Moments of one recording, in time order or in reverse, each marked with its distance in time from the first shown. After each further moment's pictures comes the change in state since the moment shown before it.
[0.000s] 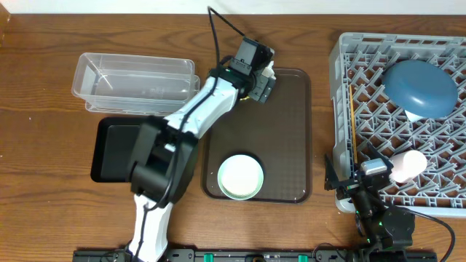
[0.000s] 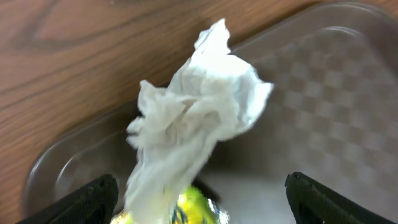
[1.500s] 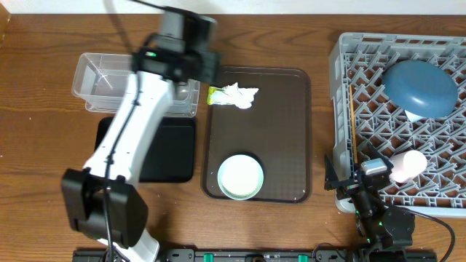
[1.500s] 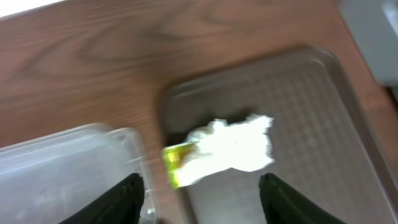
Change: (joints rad) left arm 0.209 -0.391 0.010 -0.373 0.159 -0.018; right arm 0.000 0.000 0.000 0.001 0.001 0.000
